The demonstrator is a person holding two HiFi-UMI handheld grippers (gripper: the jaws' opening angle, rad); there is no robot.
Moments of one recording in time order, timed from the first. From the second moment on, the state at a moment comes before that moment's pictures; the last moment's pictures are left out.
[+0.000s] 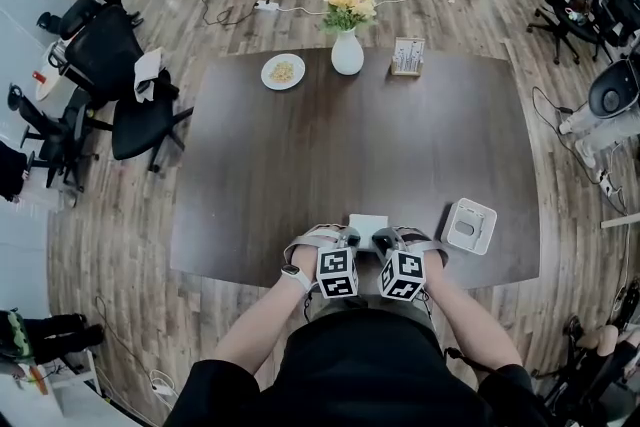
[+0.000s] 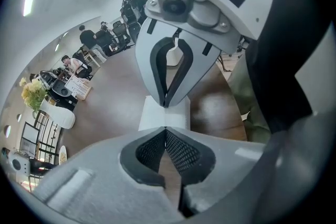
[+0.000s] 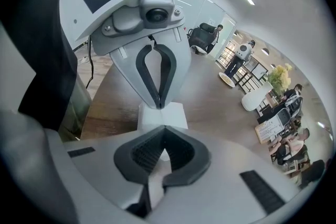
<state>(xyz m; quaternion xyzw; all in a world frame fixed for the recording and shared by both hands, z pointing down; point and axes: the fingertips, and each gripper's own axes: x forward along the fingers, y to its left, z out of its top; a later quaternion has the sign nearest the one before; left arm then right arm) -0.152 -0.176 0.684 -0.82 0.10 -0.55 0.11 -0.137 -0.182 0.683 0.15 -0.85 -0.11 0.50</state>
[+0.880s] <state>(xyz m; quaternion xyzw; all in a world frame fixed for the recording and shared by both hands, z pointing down) -0.164 -0.189 0.656 -0.87 0.22 -0.44 -0.05 -0.128 -0.183 0.664 0.16 -0.89 -0.01 0.43</state>
